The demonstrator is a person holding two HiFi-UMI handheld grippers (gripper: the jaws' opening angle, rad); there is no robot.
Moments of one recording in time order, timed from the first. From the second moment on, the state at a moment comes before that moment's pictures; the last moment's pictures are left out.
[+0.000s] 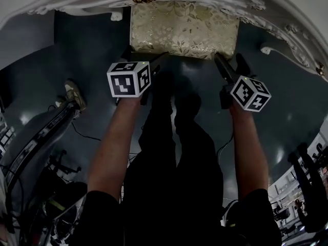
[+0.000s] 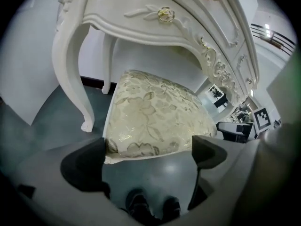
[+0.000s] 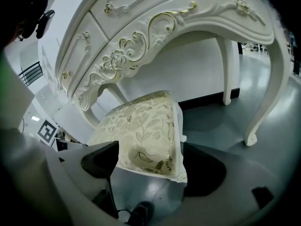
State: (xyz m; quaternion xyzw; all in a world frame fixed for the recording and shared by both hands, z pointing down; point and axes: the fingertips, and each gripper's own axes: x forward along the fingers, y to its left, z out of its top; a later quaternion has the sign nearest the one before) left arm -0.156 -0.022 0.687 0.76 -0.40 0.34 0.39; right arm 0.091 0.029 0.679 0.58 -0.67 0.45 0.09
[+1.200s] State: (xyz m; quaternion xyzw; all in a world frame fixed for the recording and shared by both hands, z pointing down) left arm -0.161 -0.029 0.690 0.75 -0.48 0.33 0.32; right arm 0.086 0.035 0.693 0.62 -0.65 0.41 0.16
